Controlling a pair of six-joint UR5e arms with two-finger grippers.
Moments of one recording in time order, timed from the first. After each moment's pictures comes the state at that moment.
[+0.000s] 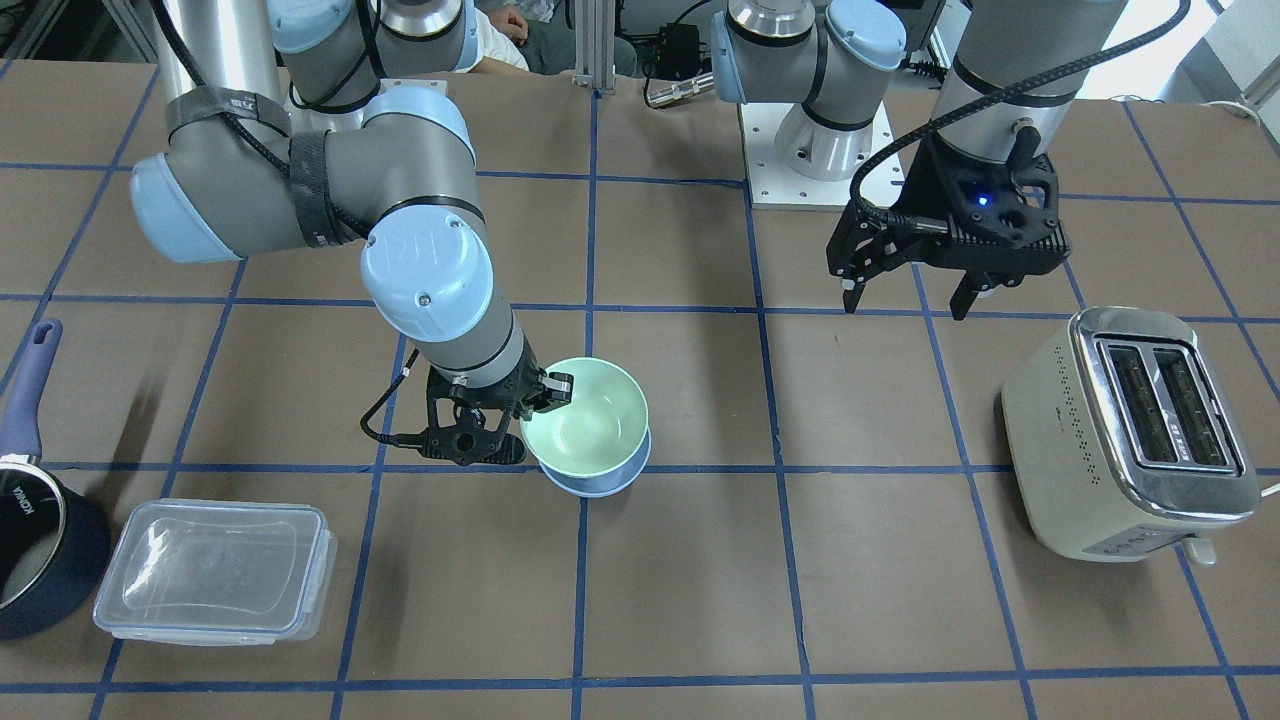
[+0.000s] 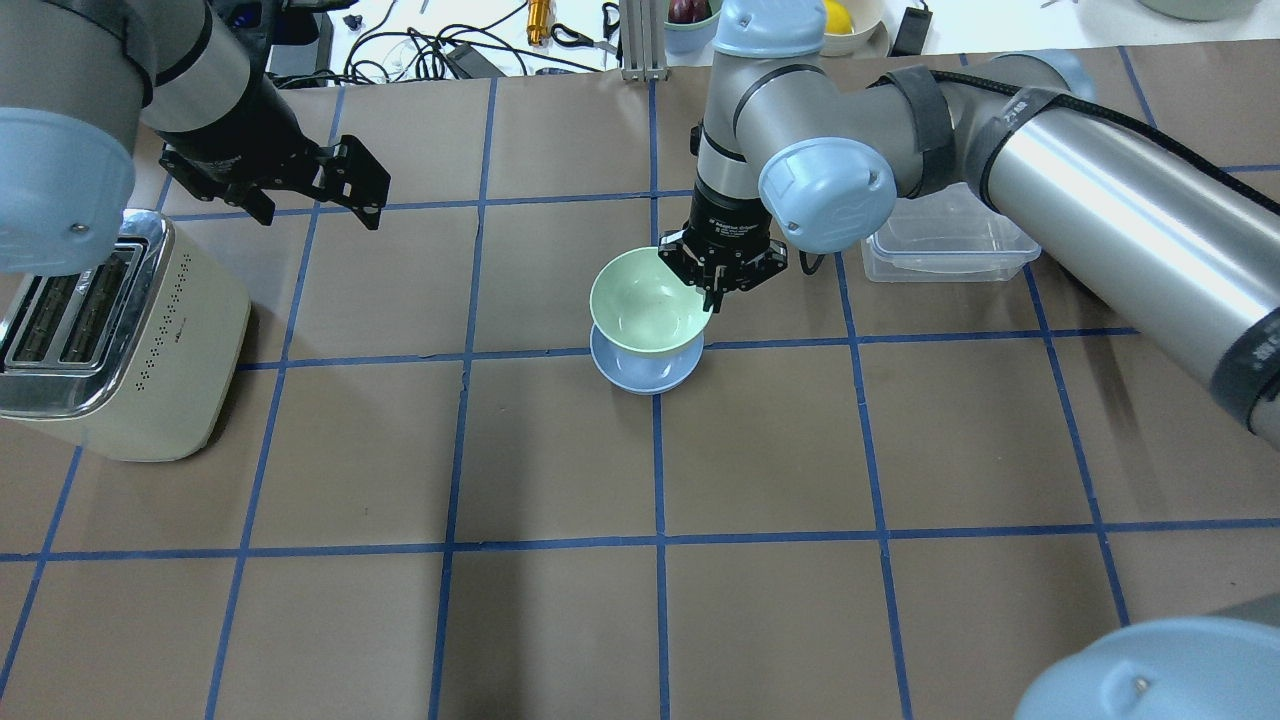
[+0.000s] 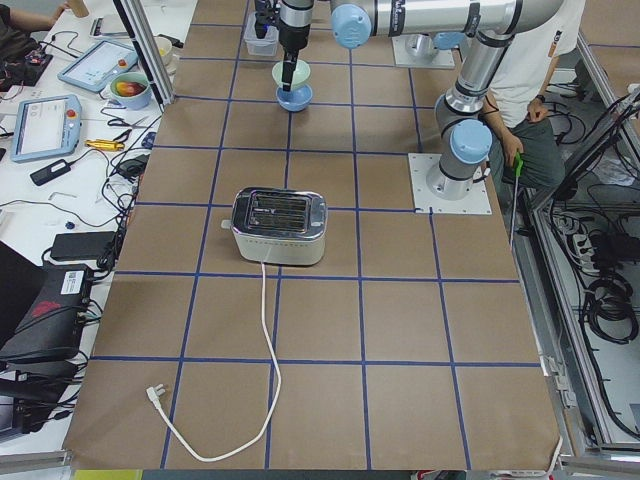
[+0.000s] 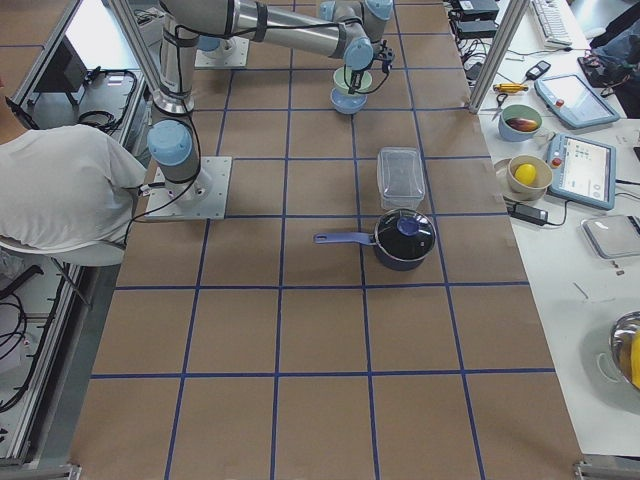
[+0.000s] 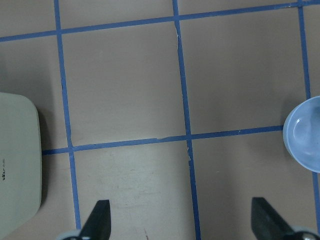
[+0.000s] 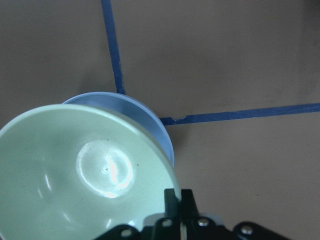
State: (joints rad) left arm -1.53 -1.57 -1.64 -1.36 1.59 0.13; right arm 1.81 -1.17 1.54 -1.82 -1.43 0.34
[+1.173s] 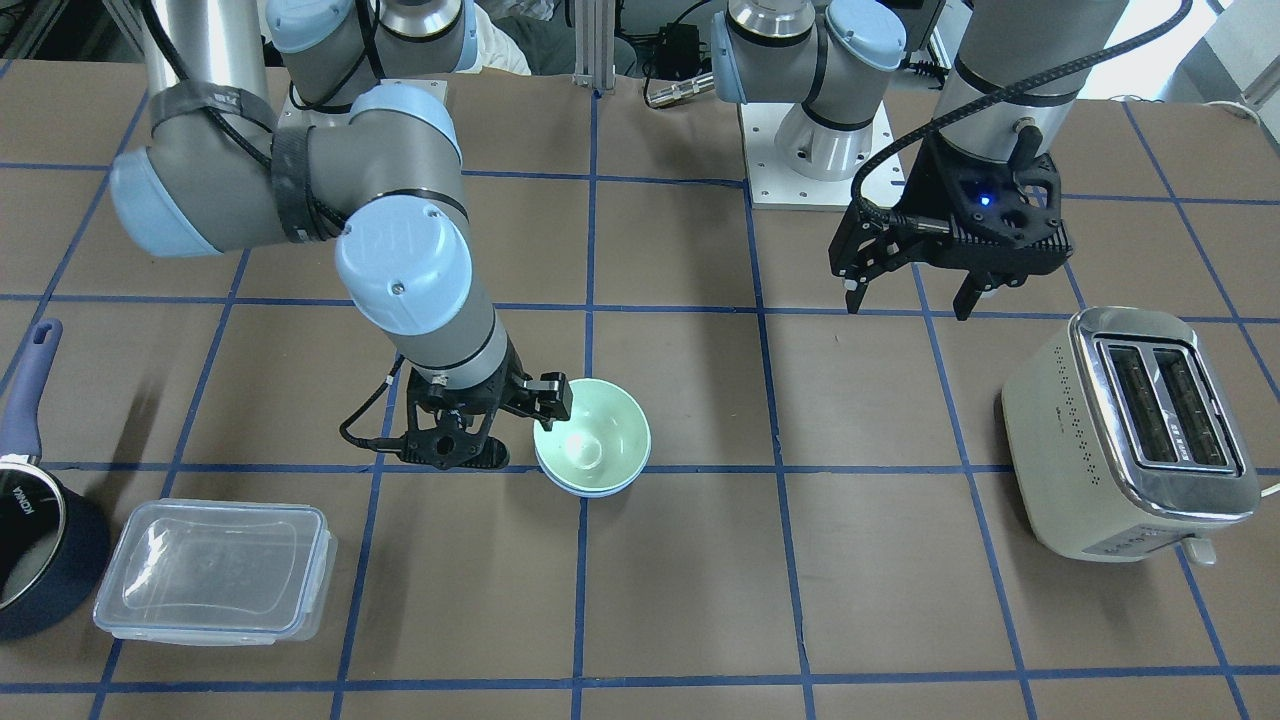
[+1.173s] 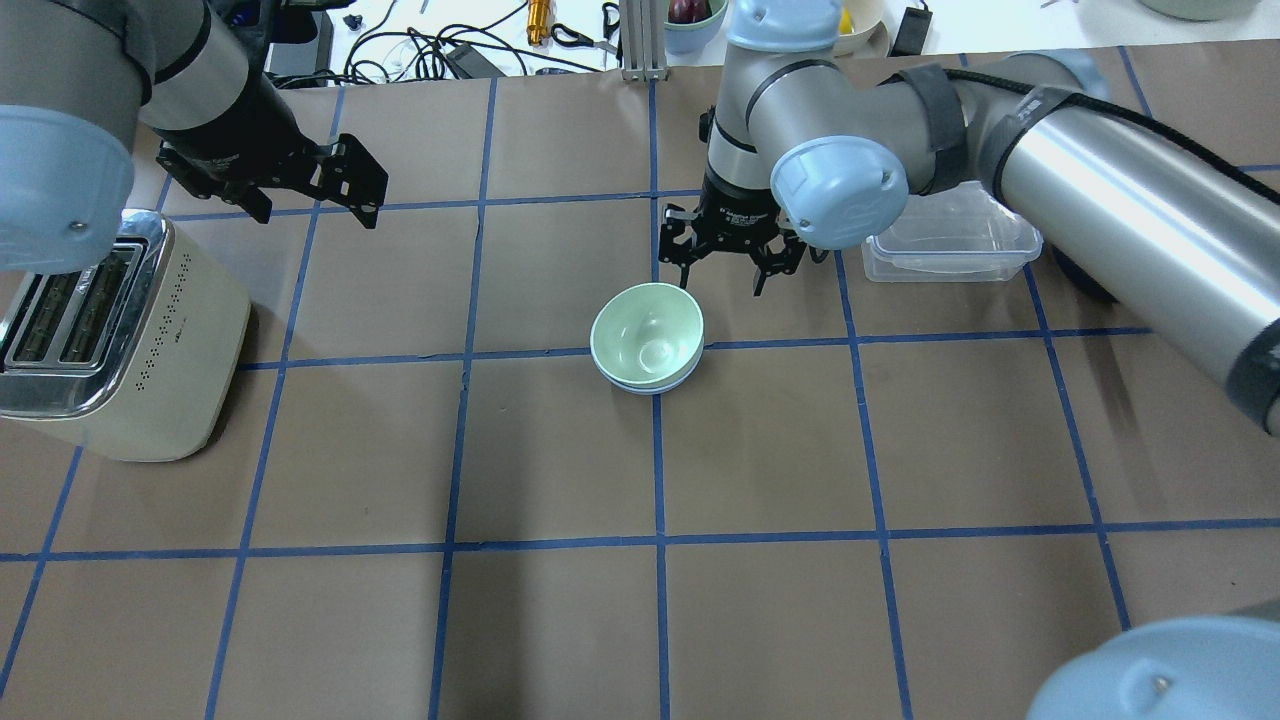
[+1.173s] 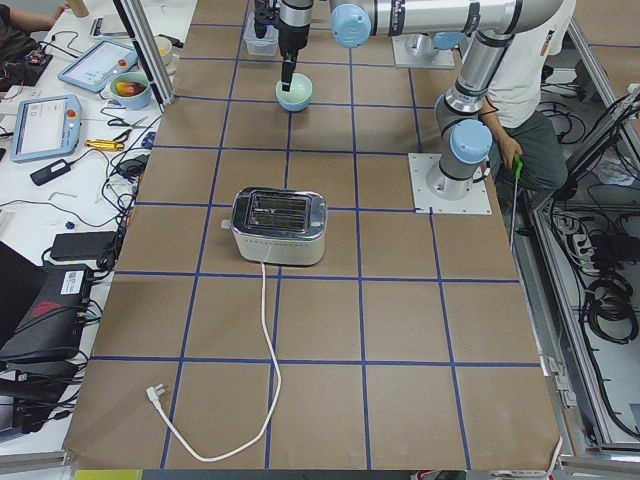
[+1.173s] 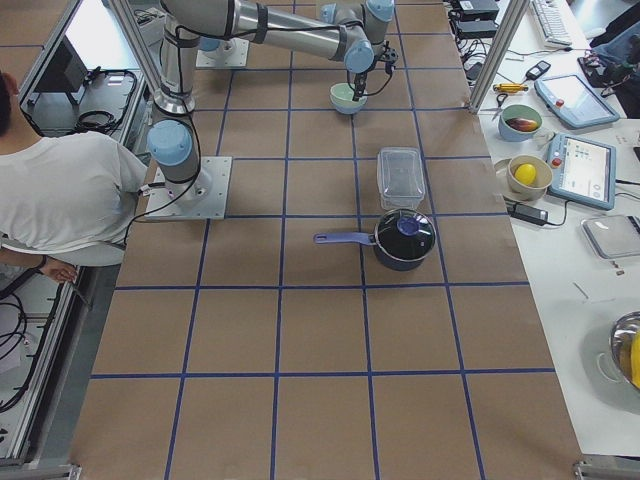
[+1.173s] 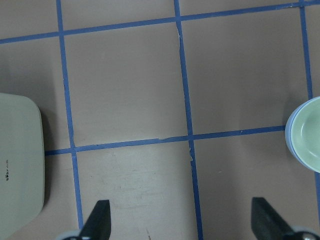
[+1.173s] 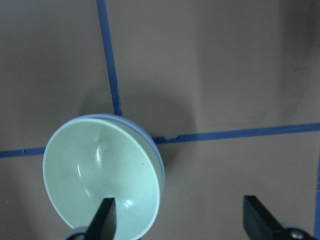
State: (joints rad) left arm -1.53 -1.57 -1.64 -1.36 1.60 0.14; right arm 1.78 -1.21 1.53 -1.84 -1.46 0.31
